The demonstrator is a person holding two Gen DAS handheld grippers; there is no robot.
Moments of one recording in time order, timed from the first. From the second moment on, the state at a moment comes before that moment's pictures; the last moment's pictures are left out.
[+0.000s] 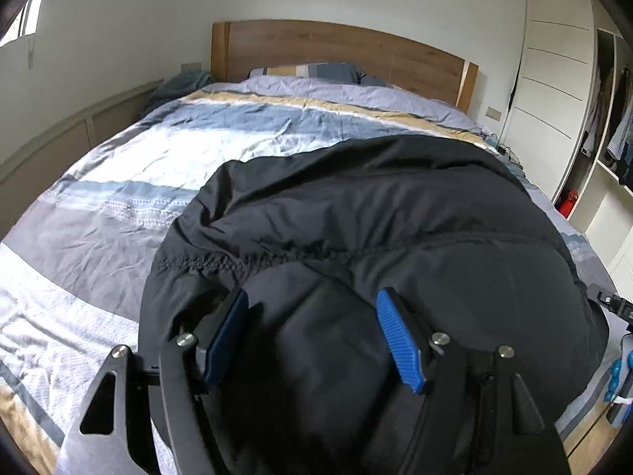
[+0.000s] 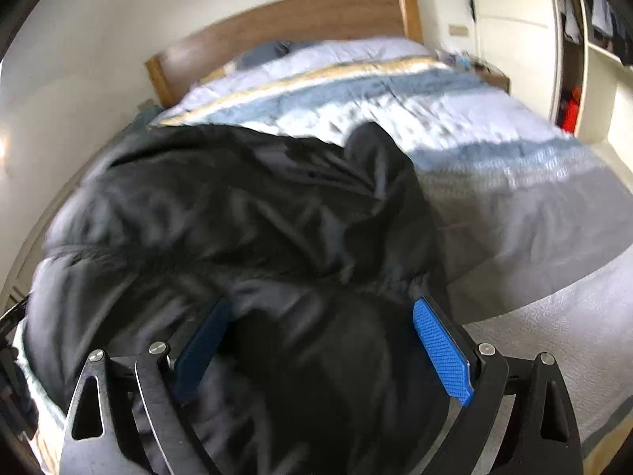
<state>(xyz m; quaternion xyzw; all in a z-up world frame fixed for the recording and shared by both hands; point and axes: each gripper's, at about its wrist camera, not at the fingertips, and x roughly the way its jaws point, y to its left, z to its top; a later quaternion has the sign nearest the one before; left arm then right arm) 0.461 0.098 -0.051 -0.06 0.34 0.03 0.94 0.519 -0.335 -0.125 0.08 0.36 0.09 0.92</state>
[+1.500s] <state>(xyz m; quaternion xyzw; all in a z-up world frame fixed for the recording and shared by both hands) 0.306 0.127 -0.045 -0.04 0.44 0.07 0.89 0.366 -0.397 -0.129 0.12 0.42 0.06 0.90</state>
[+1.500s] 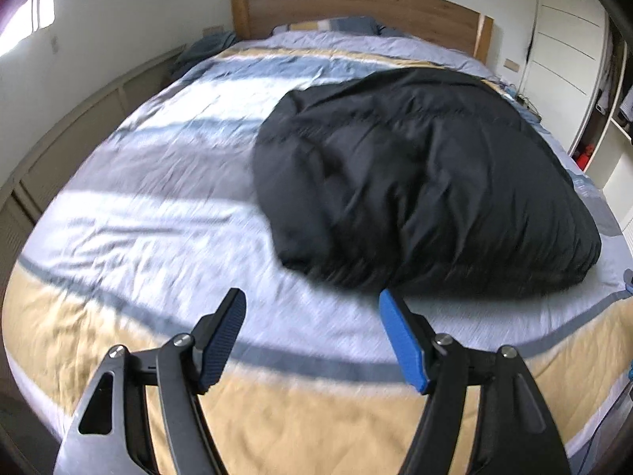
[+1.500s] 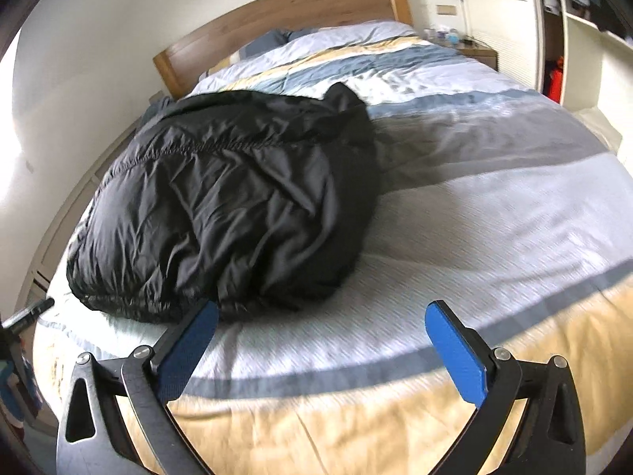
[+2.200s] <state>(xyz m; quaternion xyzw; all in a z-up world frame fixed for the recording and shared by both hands) 0.270 0.246 -0.095 -0.28 0.48 0.04 0.83 0.358 -0.446 -0.142 0.20 0.42 0.05 0.89</state>
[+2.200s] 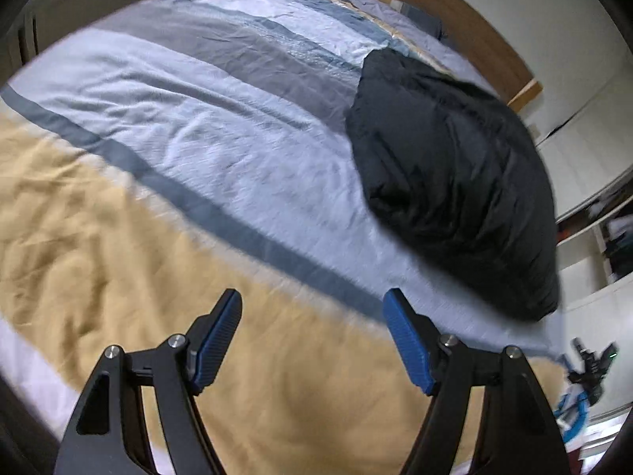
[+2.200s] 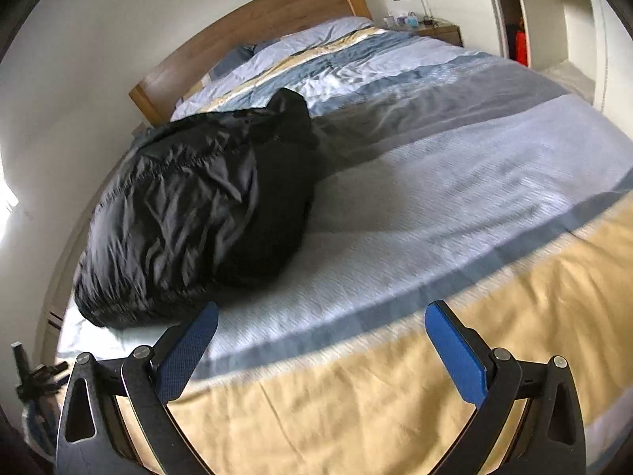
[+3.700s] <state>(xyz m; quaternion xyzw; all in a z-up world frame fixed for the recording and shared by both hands) 0.555 0.200 -0.145 -0.39 0.46 -0.14 0.79 0.582 -0.358 -0.216 0.35 0.50 0.25 0.75</state>
